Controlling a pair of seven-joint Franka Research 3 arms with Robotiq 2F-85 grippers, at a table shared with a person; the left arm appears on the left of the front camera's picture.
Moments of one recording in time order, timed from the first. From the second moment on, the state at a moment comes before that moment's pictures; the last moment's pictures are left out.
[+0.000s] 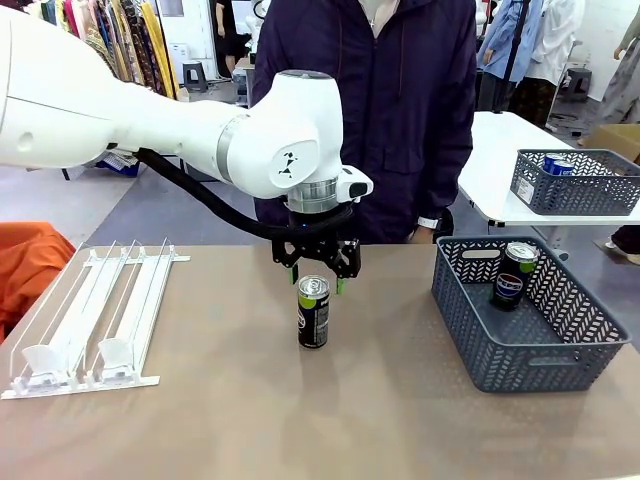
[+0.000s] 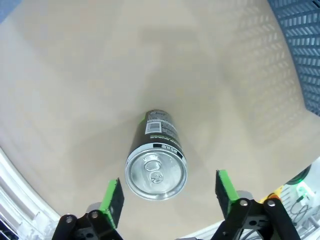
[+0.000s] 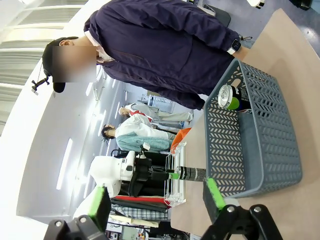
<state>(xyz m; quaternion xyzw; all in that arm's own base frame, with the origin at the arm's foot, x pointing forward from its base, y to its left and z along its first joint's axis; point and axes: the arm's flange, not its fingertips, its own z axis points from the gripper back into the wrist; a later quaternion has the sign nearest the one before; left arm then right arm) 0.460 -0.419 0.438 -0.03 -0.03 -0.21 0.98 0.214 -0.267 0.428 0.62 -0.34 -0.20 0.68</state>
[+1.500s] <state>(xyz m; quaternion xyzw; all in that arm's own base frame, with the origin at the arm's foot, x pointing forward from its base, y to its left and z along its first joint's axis) 0.378 0.067 0.452 -0.56 -0.08 0.01 0.82 0.214 -0.267 0.428 0.62 -0.34 -0.20 0.68</state>
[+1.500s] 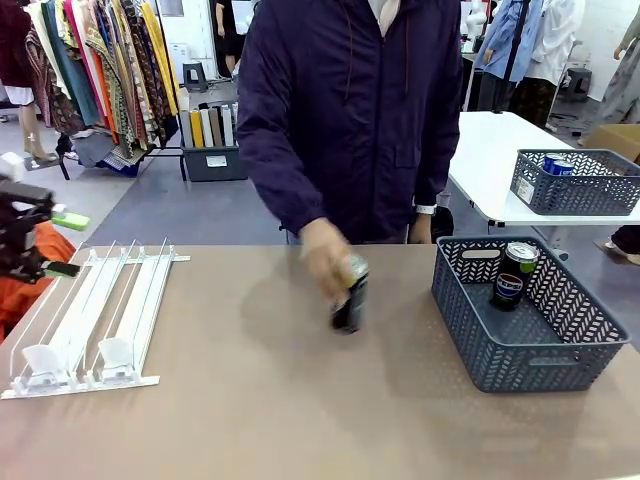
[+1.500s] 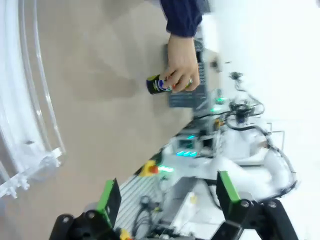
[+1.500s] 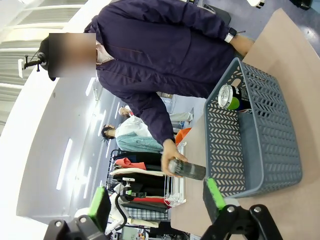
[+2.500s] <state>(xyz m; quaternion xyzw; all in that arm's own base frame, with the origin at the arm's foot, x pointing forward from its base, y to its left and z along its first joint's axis) 0.379 0.081 0.434 -0.60 -0.09 0.02 0.79 0.214 -0.267 0.428 0.62 -0.34 -0.20 0.68</state>
